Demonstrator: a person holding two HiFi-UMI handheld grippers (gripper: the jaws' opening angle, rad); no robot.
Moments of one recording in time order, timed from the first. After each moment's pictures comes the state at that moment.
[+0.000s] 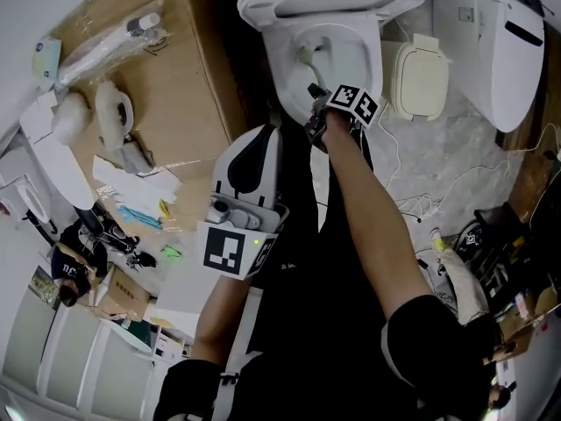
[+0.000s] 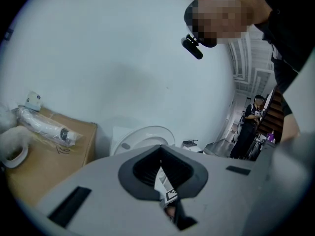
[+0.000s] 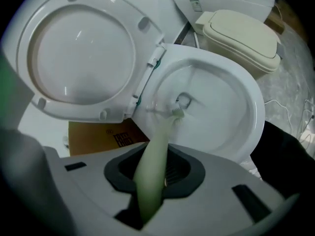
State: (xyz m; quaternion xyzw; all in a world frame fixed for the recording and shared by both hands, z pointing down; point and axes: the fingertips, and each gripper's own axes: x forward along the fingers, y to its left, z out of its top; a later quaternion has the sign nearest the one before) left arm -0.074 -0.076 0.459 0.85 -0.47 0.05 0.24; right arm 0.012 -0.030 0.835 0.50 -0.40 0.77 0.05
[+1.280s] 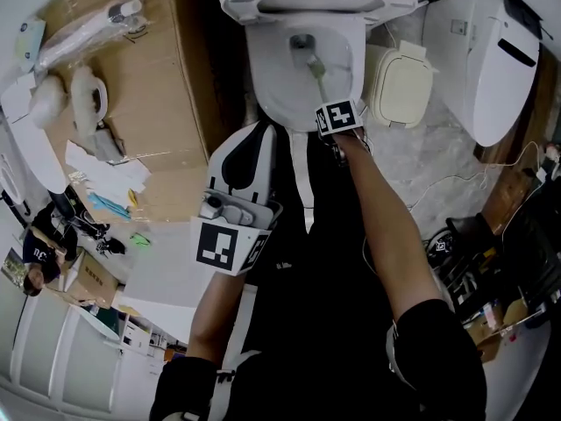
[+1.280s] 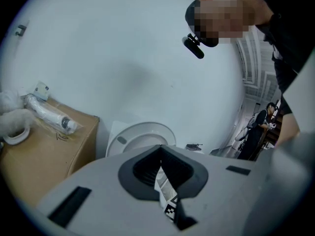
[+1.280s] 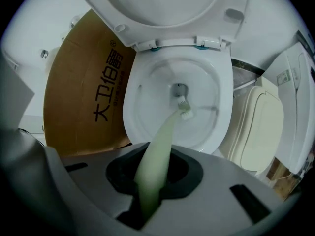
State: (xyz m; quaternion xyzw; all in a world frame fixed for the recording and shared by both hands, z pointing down) left arm -0.041 -0.073 0.477 0.82 -0.50 0.03 0.27; right arm 0.091 0.045 0.850 0.29 -0.59 0.54 0.52
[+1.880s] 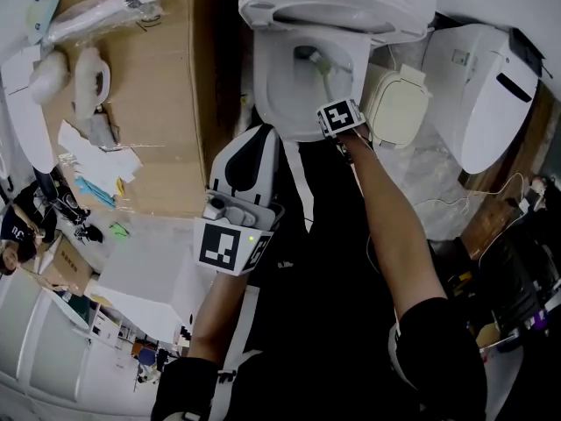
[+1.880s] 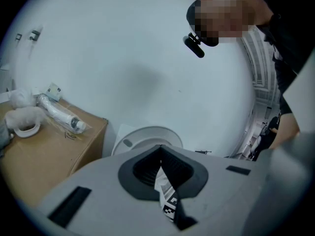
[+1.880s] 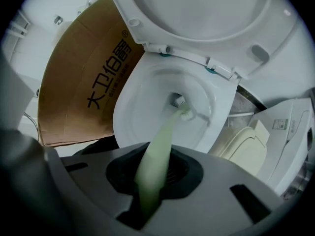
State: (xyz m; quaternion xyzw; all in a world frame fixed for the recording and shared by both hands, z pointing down) left arm -0.046 -0.078 0.475 0.79 -0.56 0.01 0.27; right arm 0.114 -0.002 0.850 0.23 -0.63 0.43 0.61
